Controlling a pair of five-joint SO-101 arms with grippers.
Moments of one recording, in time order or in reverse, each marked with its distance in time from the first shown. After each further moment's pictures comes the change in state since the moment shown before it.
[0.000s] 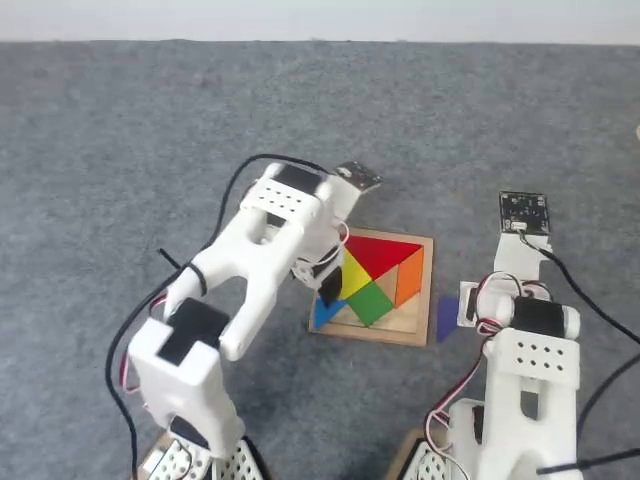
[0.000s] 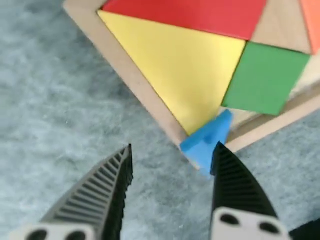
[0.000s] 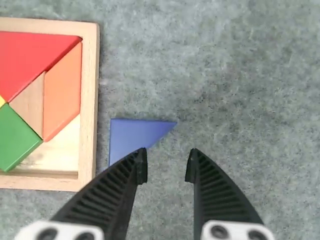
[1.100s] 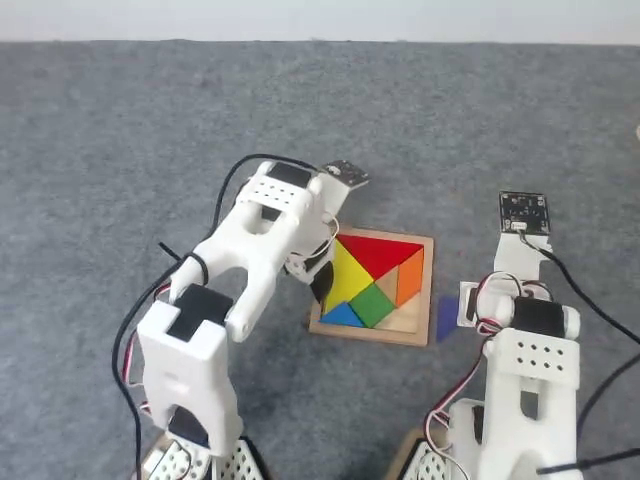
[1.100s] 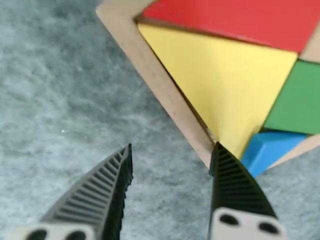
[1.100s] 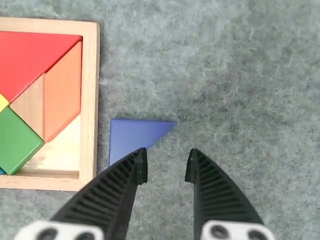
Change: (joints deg) left arm -2.8 6.9 -2.8 -2.9 -1.5; right arm 0.1 0.0 0.0 0.0 0.0
